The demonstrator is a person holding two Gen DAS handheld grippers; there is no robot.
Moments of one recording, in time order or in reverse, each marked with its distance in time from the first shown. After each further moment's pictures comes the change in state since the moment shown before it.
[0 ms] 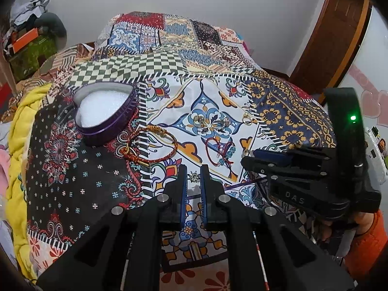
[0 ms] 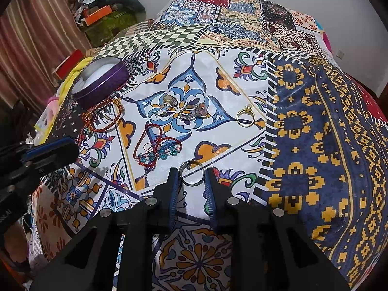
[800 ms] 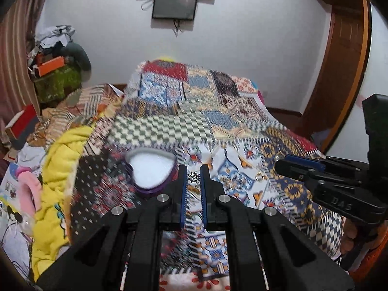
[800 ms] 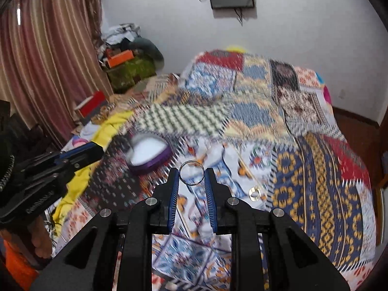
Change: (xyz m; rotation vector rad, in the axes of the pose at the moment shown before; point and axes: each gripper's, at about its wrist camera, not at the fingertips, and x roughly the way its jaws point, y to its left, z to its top) left arm -0.085 0.027 0.041 -0.028 -0.264 0.114; right arm -0.097 0.049 0.052 -0.056 -0.305 0.053
